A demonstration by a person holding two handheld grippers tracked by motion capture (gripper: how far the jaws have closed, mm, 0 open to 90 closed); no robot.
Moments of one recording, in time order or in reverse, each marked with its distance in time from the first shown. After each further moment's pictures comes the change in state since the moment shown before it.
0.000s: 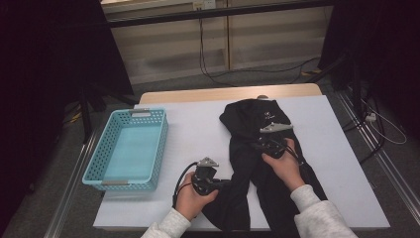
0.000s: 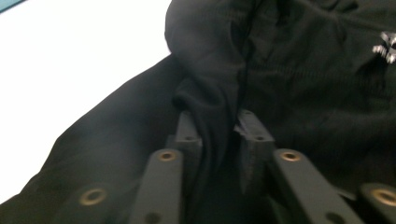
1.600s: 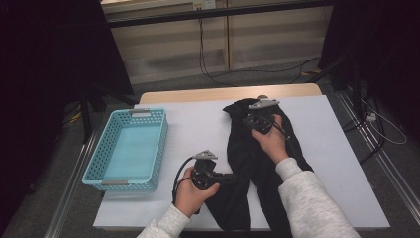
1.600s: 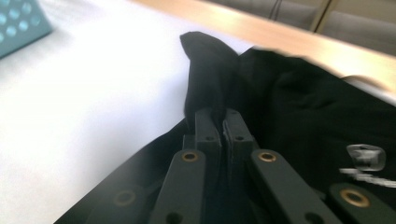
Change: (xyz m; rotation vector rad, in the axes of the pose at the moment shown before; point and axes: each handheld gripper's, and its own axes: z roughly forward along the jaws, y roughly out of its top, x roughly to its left) left arm -0.019 0.029 -0.016 -0.100 -0.156 -0.032; right arm -0.013 0.068 0.028 -0.064 -0.042 -0.039
